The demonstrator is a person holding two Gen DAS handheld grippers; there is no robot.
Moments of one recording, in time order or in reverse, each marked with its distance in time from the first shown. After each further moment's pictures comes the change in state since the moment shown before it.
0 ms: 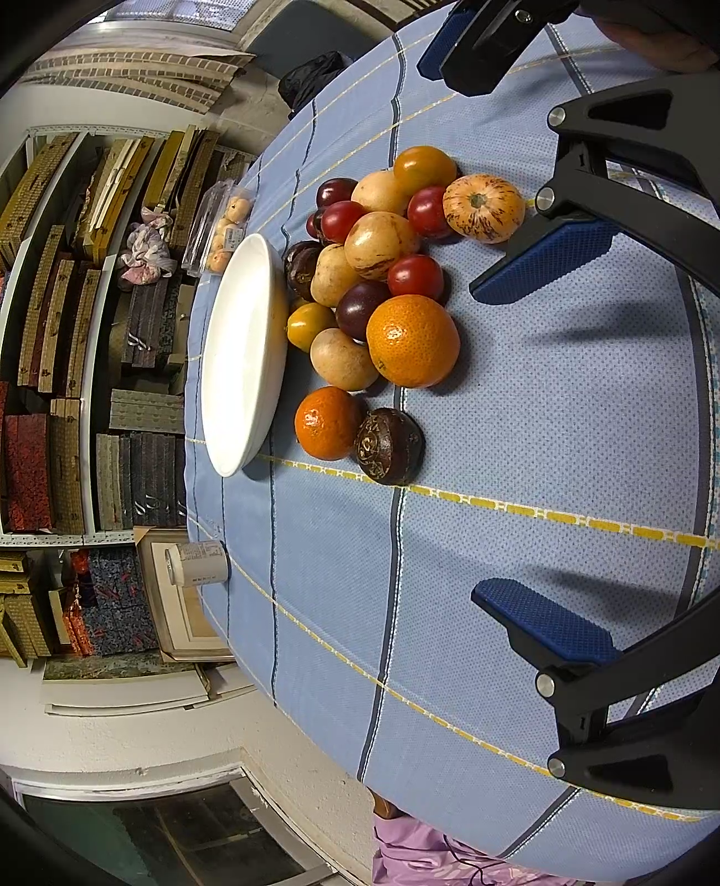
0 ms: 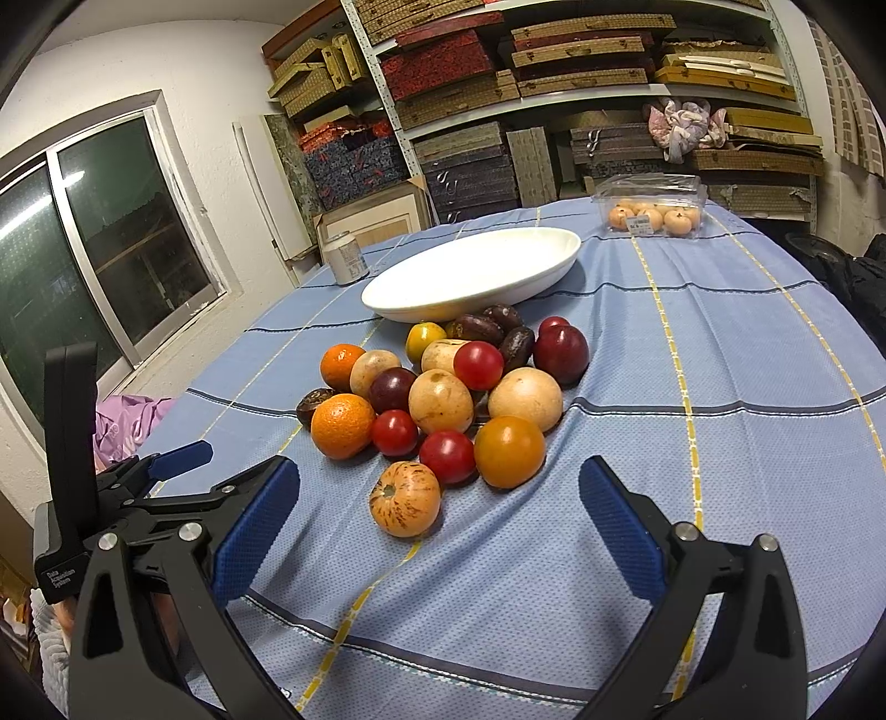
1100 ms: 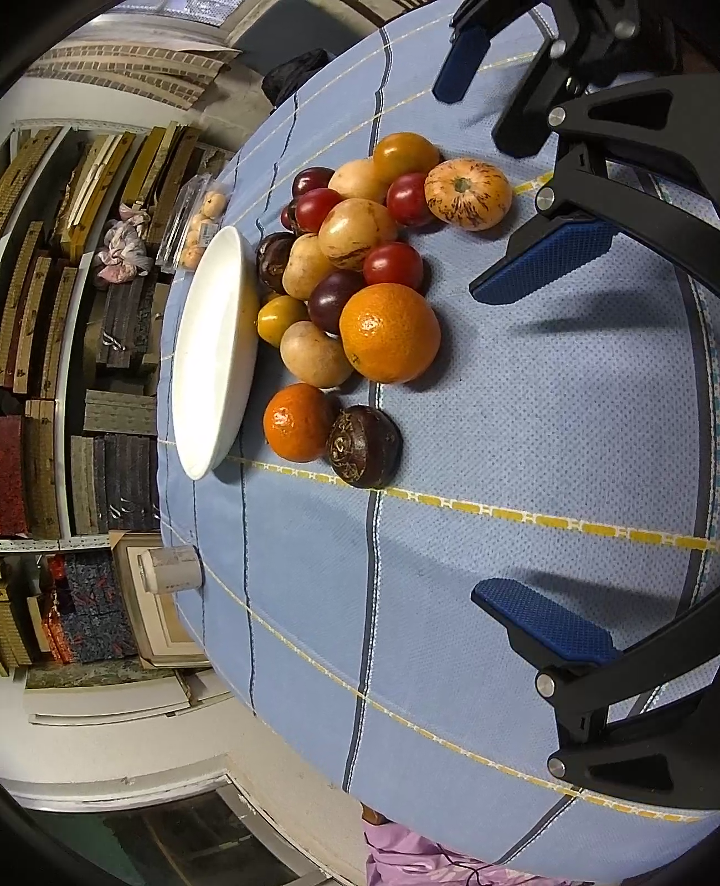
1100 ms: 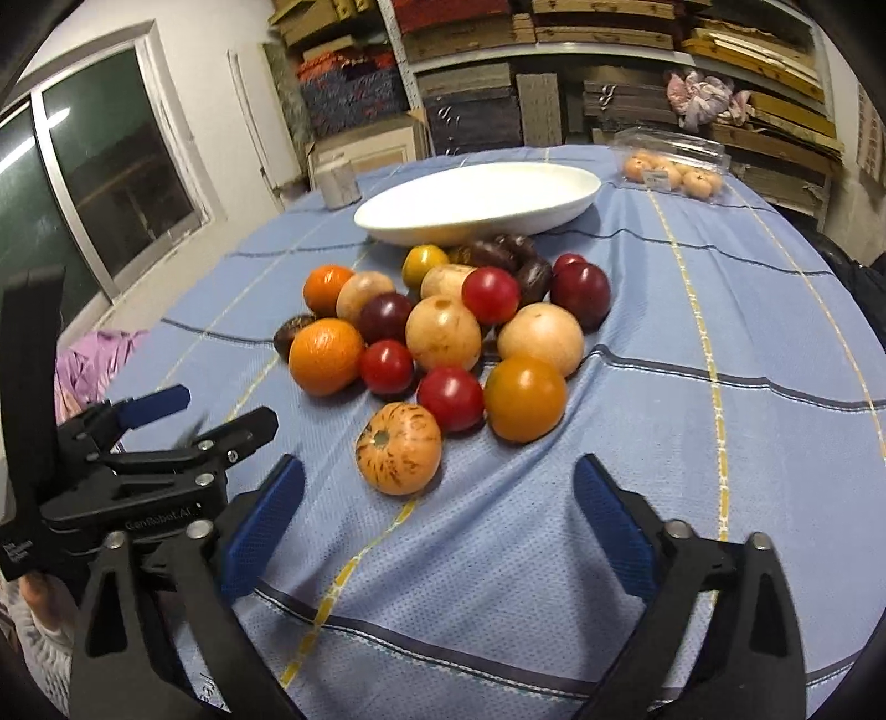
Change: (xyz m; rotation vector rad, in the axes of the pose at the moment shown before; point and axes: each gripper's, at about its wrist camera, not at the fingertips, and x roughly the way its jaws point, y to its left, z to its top) left arm 0.013 0.003 0.001 0.002 0.079 -0.005; right arm 0.038 0.021 -0.009 -0.070 0.195 -0.054
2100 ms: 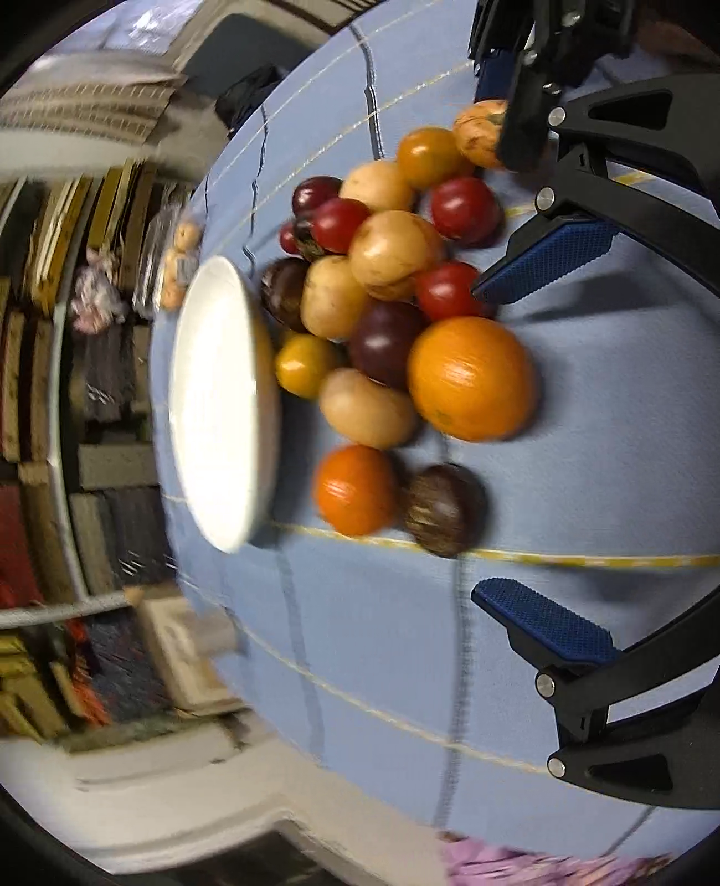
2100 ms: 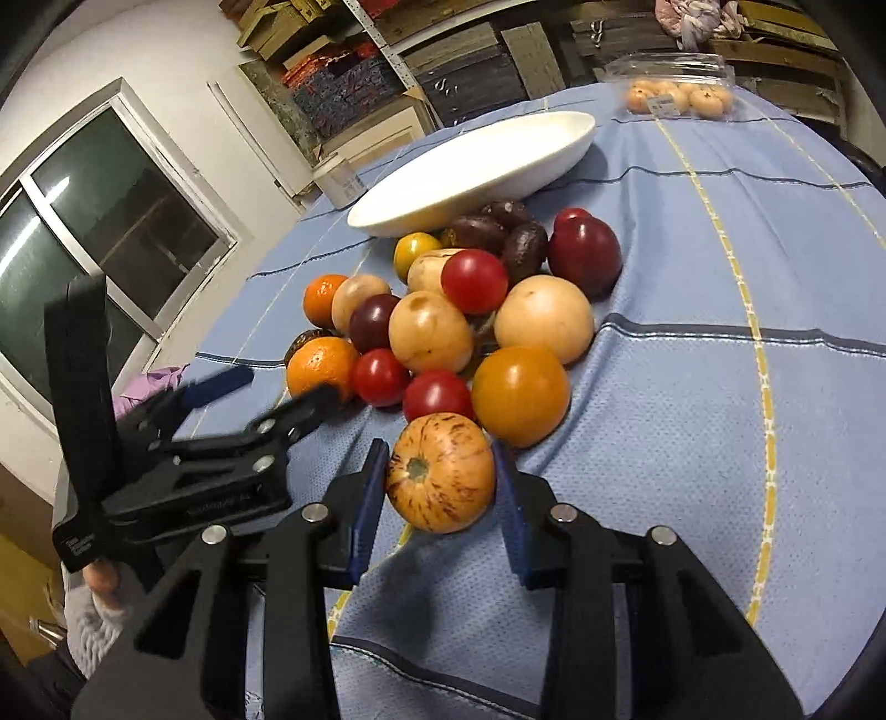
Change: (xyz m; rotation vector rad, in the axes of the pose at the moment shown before) left arm 0.032 -0.031 0.038 0.185 -0.004 -0.027; right arm 0.022 -0.053 0.016 0.184 0.066 0.200
